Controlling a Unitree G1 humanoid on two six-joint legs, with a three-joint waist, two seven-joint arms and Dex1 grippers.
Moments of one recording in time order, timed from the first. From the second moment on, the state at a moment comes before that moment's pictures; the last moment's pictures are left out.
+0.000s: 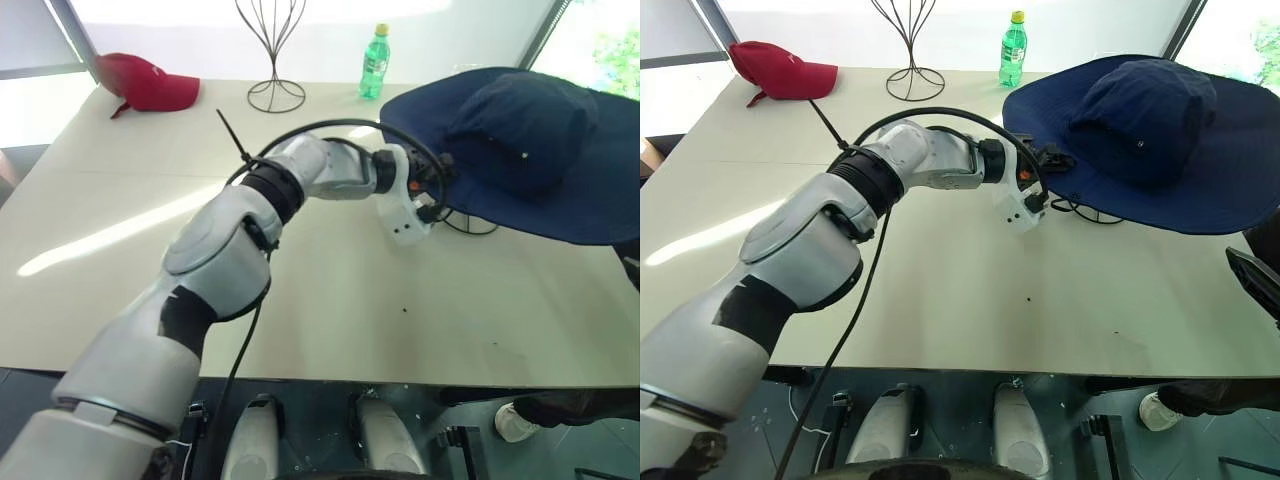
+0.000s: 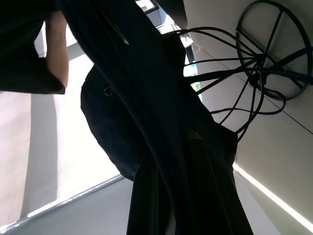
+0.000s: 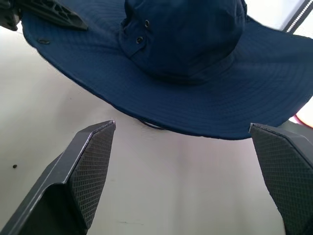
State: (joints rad) left arm -1.60 0.06 -0.88 1.23 1.09 -0.72 0.25; right arm 0.41 -0.81 -1.32 -0.71 0.87 0.93 0.70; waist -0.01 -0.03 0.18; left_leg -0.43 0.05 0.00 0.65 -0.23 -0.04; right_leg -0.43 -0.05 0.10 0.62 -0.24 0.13
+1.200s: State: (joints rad) left arm -1.55 0.06 -1.08 1.29 1.27 -0.70 0.54; right arm 0.58 -0.78 -1.34 -0.69 0.90 0.87 0.66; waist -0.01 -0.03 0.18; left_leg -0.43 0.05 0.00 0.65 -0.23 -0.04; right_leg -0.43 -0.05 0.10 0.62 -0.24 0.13
